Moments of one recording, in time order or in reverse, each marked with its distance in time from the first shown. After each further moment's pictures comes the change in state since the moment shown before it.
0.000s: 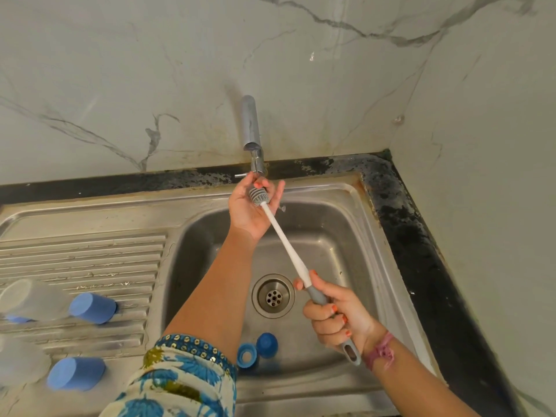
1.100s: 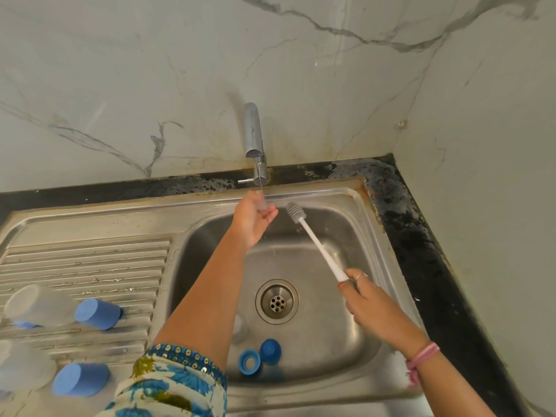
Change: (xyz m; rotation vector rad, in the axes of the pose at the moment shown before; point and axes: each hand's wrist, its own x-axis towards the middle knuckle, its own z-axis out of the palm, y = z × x) left_hand 0.014 0.006 -0.011 0.565 0.268 -0.003; right_hand -0.033 -0.018 0.006 -1.288 0.934 -0.256
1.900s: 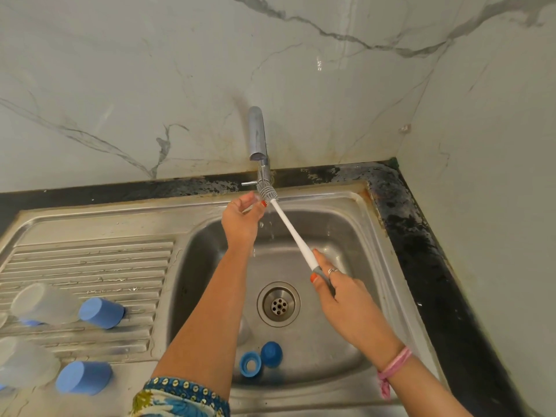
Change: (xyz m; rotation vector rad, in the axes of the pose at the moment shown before) left_hand -0.008 -0.012 -0.019 0.391 0.267 0.513; right_hand -0.006 -0.040 0.026 -0.168 0.109 -0.259
